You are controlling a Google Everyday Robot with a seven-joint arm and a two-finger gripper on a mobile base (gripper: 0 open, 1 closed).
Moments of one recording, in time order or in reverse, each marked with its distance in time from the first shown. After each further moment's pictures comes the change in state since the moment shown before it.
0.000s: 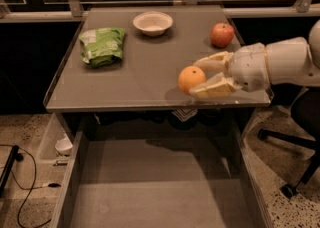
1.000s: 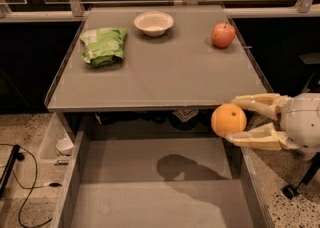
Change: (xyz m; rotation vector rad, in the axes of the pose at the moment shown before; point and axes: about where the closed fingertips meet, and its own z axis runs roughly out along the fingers) arm 0.019 0.111 -0.090 0.109 0.015 -0.021
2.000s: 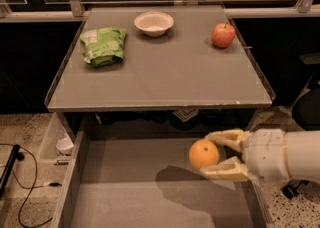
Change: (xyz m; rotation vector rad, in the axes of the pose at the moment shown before) arm 0.054 0.056 0.063 -0.083 0.090 0.092
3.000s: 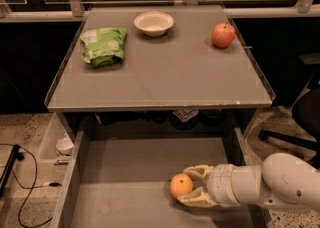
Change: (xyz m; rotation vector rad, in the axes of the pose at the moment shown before) arm 0.114 0.049 0.119 -0.071 0.119 0.108
